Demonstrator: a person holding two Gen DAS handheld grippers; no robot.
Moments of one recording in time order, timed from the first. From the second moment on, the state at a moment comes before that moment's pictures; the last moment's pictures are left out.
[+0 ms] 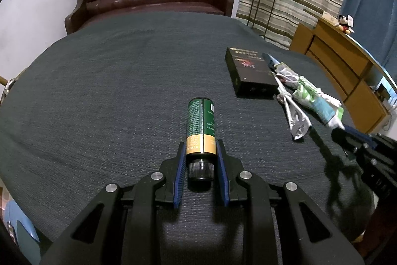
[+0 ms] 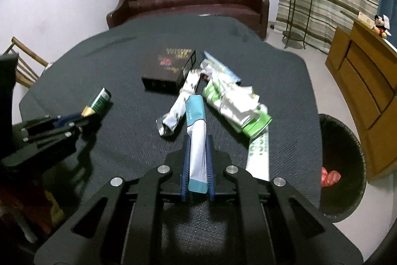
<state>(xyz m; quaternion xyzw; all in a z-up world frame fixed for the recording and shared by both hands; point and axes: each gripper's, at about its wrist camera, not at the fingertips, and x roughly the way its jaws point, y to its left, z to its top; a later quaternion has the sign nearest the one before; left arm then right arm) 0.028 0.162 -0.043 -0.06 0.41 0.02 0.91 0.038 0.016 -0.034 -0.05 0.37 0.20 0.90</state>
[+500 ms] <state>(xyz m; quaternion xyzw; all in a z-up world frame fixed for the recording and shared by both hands) 0.032 0.122 -0.017 -0.04 0.37 -0.03 0.93 0.050 -0.057 -0.009 -0.02 0.33 0.12 0.94</state>
